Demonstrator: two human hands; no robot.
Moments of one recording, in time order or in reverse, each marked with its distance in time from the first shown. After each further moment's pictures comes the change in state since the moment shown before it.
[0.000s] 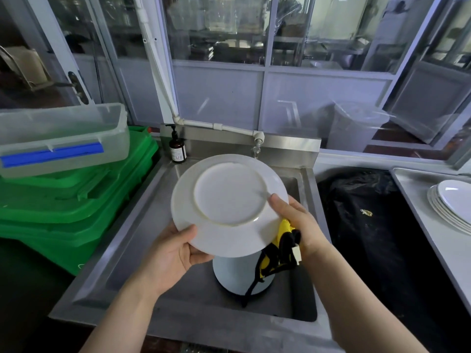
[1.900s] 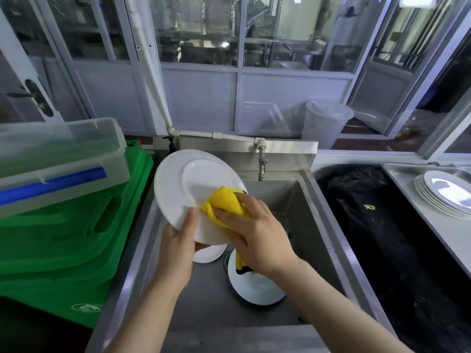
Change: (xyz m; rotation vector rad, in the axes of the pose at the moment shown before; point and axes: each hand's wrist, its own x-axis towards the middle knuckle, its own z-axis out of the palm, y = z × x) left_hand 0.043 0.066 -0.064 0.225 0.307 0.200; right_hand 0.048 0.044 0.161 -1.456 0.171 -0.742
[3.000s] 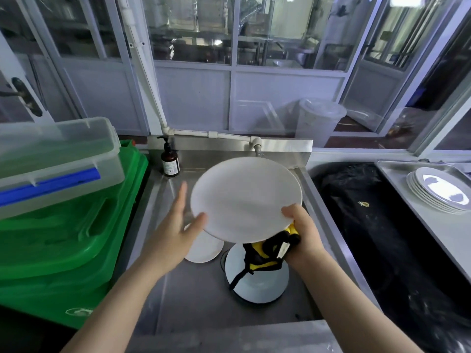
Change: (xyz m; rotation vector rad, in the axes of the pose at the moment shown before) left_hand 0.016 0.032 -0.021 0.733 -0.340 0.023; right_hand -0.012 0.049 -0.012 1.587 0.228 1.049
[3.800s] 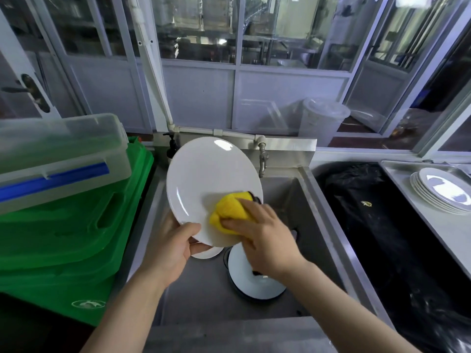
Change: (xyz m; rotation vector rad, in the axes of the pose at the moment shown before) left_hand -0.016 -0.014 0.009 -0.823 0.030 -0.115; right_hand -0.027 0.026 0.033 -1.636 -0.304 -0.983
